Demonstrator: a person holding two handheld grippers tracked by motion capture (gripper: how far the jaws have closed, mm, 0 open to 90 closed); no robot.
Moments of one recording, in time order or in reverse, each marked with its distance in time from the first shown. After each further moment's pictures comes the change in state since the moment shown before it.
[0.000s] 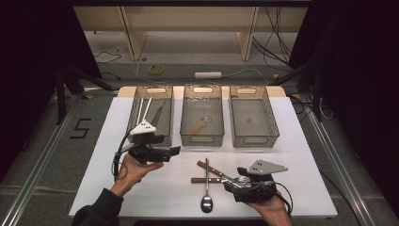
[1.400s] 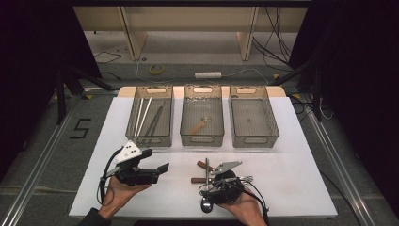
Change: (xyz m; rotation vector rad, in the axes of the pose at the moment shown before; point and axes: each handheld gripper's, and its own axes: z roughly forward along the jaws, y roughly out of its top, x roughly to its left) left arm -0.010 -0.046 -0.031 -0.072 0.050 0.081; right arm 0.035 0.010 0.072 0.303 0.065 -0.020
